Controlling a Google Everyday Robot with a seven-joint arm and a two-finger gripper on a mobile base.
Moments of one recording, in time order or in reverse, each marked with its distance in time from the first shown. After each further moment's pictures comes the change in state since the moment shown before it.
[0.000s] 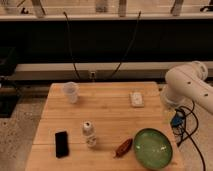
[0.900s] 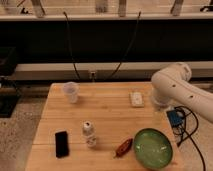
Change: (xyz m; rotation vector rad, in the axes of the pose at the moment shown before) arm -0.042 0.003 0.007 0.009 0.035 -0.079
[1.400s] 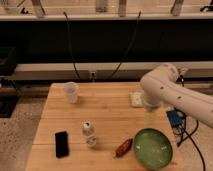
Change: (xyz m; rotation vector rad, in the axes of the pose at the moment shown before) arm -0.048 -0.002 0.006 0.003 0.013 -0.081
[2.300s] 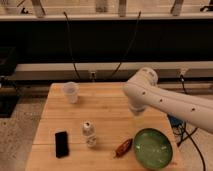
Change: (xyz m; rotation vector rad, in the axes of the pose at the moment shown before) arm -0.052 -0.001 0.016 0.004 0.000 -0.113
